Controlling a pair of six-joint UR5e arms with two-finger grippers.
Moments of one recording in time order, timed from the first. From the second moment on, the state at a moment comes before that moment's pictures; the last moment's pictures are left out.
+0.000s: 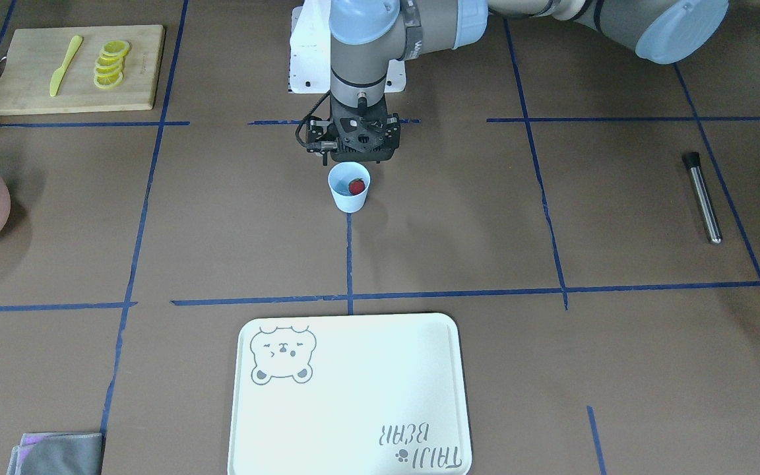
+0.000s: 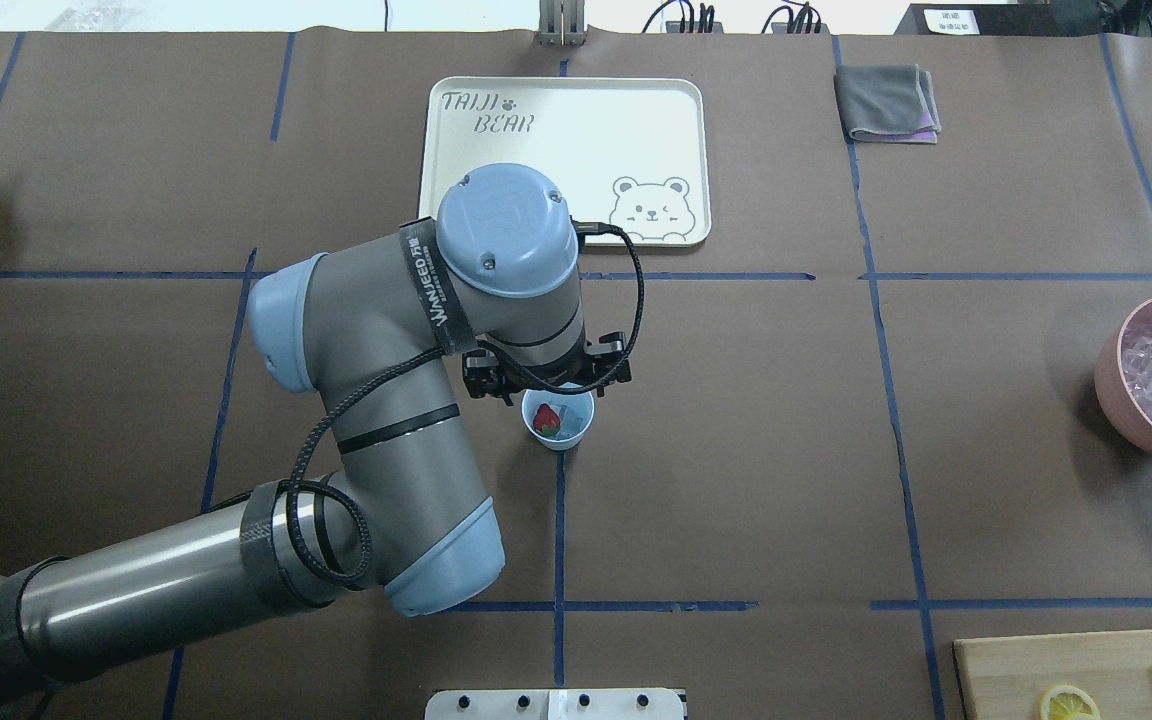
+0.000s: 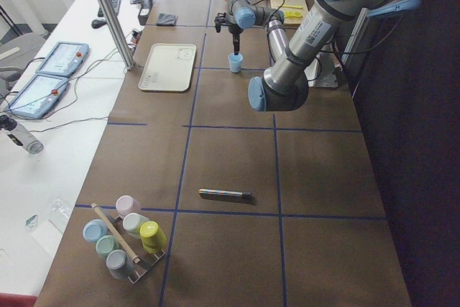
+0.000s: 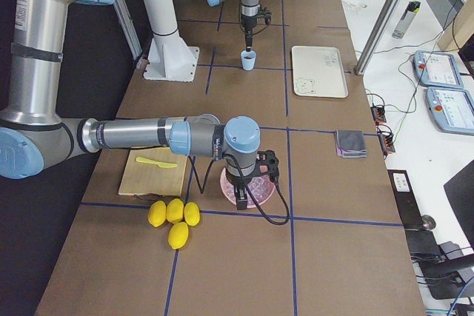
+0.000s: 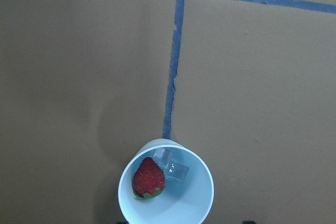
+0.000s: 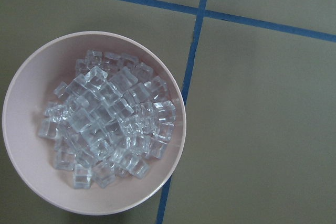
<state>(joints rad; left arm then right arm) -0.51 -2.38 -1.72 -1.43 -1.93 -1.25 1.58 -1.78 1.88 -1.70 2.33 -0.21</state>
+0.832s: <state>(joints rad) -0.99 -1.81 -2.00 -1.36 -2.19 -0.44 1.58 -1.78 1.87 -1.70 2.33 -0.21</state>
